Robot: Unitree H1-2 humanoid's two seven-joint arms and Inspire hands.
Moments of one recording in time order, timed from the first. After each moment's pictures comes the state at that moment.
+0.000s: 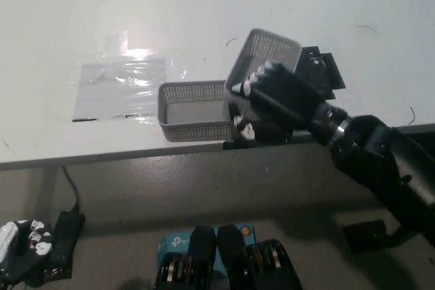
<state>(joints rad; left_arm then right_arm) 0.05 0.43 0.12 0.00 -0.03 0.08 -0.21 -0.80 -0.39 0.67 0.38 -0.70 -0.43 -0.10</state>
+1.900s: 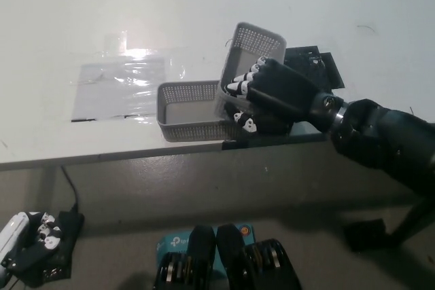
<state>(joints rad) 0.02 0.47 0.09 0.00 0.01 0.11 -0.26 -1.03 -0.47 1.13 0.61 -0.48 -0.46 -0.43</state>
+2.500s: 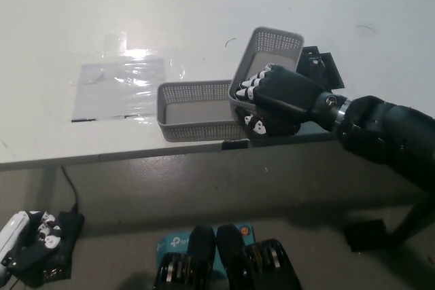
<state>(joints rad) 0.01 0.47 0.08 0.00 0.02 0.11 -0.26 -1.05 -0.47 1.14 0.67 -0.50 -0.46 -0.32</state>
